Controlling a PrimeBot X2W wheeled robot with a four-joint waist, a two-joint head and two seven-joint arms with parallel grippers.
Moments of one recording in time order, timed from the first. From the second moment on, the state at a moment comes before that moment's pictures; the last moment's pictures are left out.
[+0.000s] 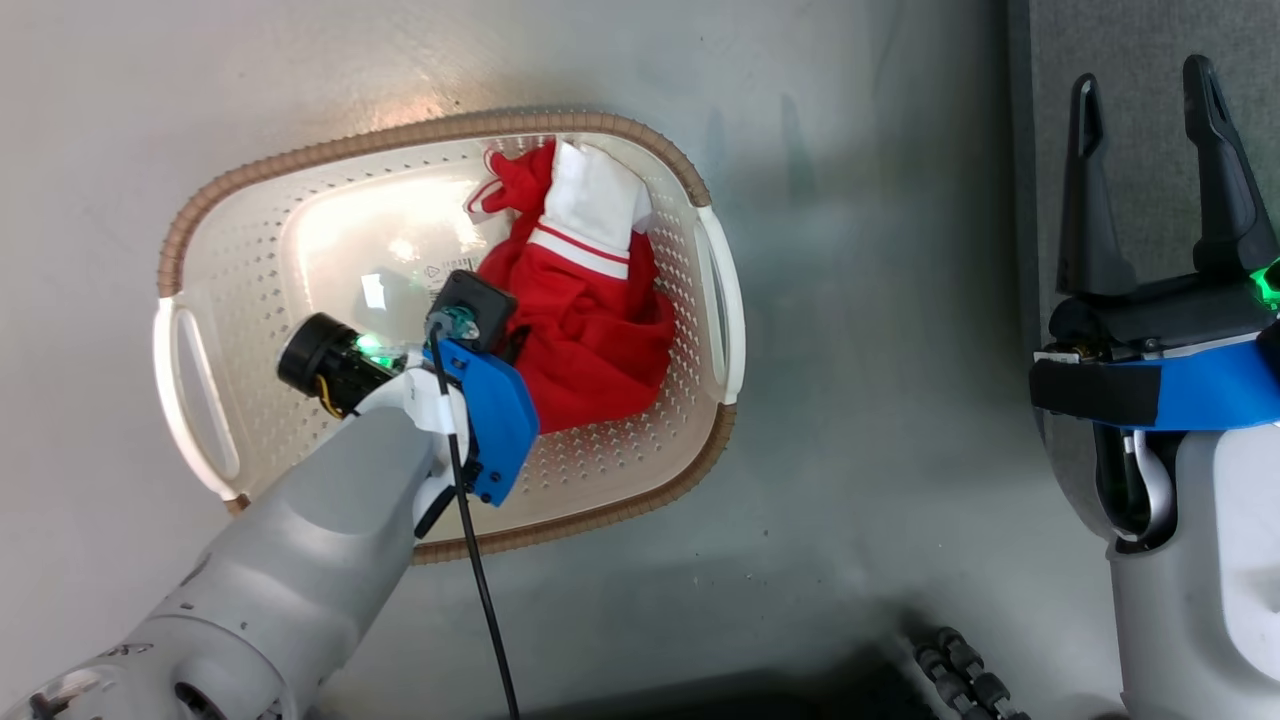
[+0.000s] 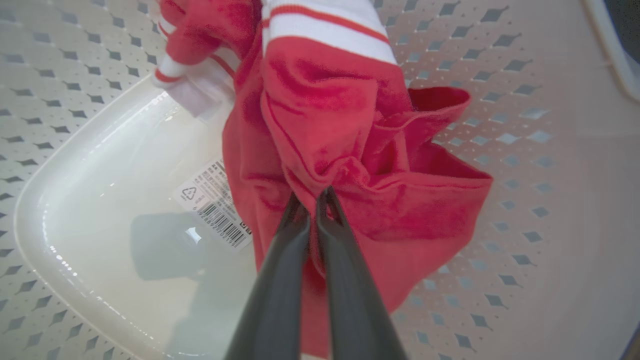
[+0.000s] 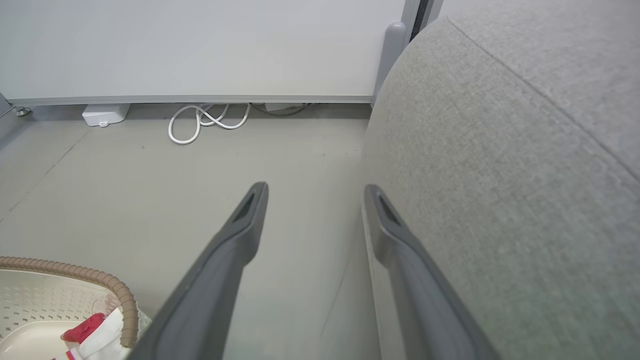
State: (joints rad) left arm -0.97 0.18 -1.28 1.09 -0.88 -0.13 -0.07; right arm -0.49 -0.06 -0.06 0.03 0.06 0.13 -0.26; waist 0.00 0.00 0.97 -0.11
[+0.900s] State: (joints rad) left arm -0.86 0.13 -1.28 0.93 -0.84 -0.13 -0.26; right arm -0.44 -0.10 -0.07 0.11 0.06 0.13 -0.26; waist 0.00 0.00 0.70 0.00
